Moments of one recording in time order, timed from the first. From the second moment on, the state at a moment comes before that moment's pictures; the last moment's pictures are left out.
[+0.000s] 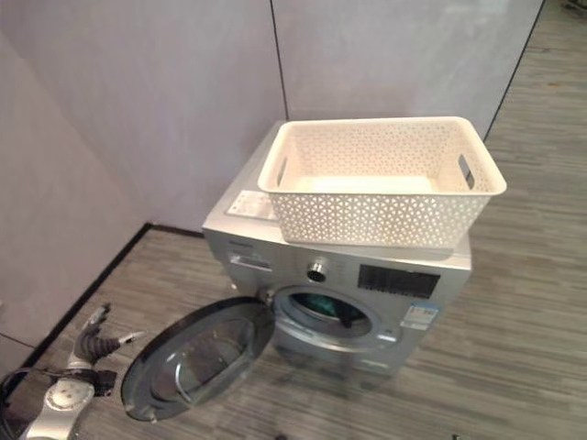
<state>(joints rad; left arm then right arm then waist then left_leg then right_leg) 0.02 0.63 0.02 0.74 -0.11 -0.23 0.19 0.16 -0.40 0.09 1.18 0.14 -0.17 -0.11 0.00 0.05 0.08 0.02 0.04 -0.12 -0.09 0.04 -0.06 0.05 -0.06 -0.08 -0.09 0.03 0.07</state>
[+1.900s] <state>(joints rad) -0.51 0.11 -0.60 1.00 -0.12 -0.08 0.40 0.00 -0.38 0.32 1.05 0.15 -0.18 -0.14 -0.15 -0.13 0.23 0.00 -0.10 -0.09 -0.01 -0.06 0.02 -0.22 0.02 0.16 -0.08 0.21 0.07</state>
